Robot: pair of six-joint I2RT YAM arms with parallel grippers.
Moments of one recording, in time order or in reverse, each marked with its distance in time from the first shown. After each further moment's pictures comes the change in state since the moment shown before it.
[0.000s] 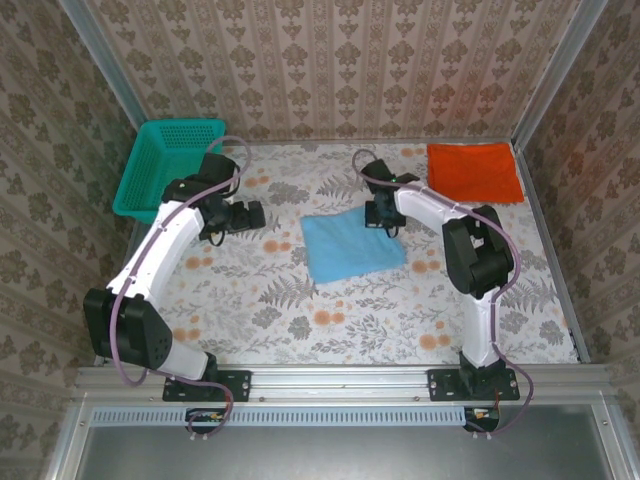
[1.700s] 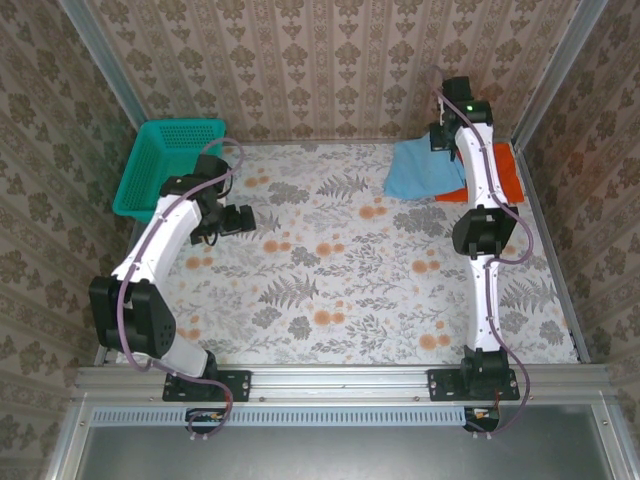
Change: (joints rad) left arm 0.071 0.066 -0.001 -0.042 -0.011 0.026; right arm -0.388 0.521 1.299 -0.547 0.022 -0.445
